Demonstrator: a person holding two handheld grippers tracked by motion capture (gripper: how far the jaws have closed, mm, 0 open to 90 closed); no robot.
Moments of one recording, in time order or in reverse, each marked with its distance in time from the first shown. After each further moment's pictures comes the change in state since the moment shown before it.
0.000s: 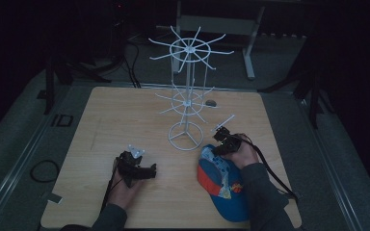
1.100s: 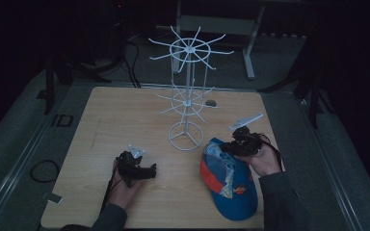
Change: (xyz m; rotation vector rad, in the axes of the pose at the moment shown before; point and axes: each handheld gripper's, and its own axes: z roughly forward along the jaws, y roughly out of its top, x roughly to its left) left arm 0.000 0.000 0.000 0.001 -0.001 -0.001; right arm 0.018 -0.027 -0.084 -0.252 0.051 -0.056
